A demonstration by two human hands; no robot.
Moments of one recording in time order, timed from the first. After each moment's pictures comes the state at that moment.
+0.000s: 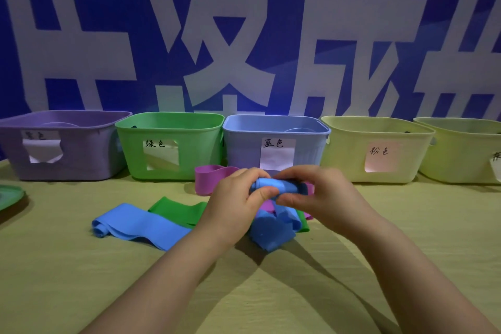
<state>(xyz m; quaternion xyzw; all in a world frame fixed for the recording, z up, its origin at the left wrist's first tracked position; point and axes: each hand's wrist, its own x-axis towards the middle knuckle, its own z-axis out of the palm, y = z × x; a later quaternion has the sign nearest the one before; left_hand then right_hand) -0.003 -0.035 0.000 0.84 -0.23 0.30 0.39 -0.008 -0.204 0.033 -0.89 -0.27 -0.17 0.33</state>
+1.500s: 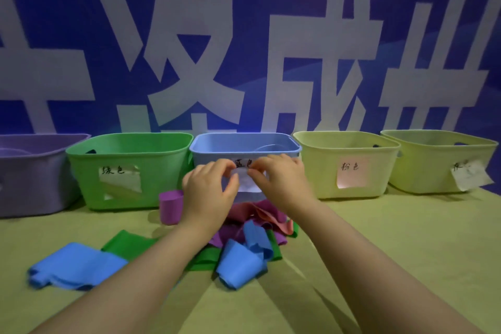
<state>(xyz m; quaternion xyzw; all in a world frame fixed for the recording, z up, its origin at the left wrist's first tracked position) 0.076 -0.050 0.006 0.84 -0.14 0.44 0.28 0.081 -0.200 0.036 -0.92 -0.18 -0.31 0.18</state>
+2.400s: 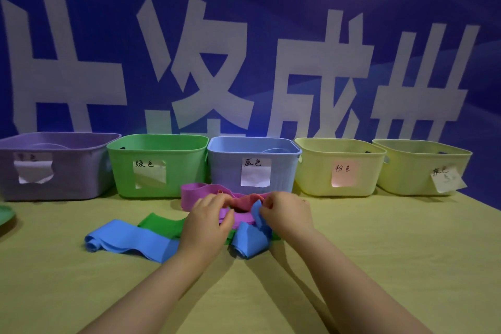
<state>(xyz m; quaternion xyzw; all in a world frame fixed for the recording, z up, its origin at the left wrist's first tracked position) 0.000 -0.023 -0.029 0.87 -0.14 0.35 0.31 0.021 -0.186 0.003 -0.97 -0.05 -0.18 0.17</state>
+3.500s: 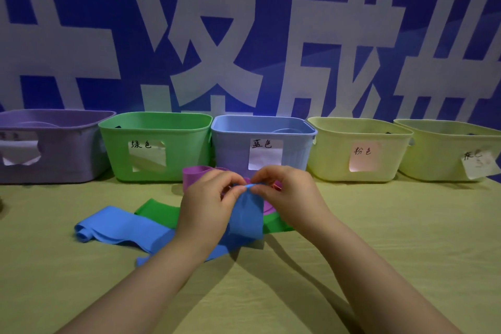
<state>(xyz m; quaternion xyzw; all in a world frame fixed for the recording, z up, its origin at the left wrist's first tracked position) -0.005 -0.024 -0.009 0.82 -0.15 0.37 0.40 0.004 -0.173 0.020 -0.88 -0.22 -0.22 0.35</state>
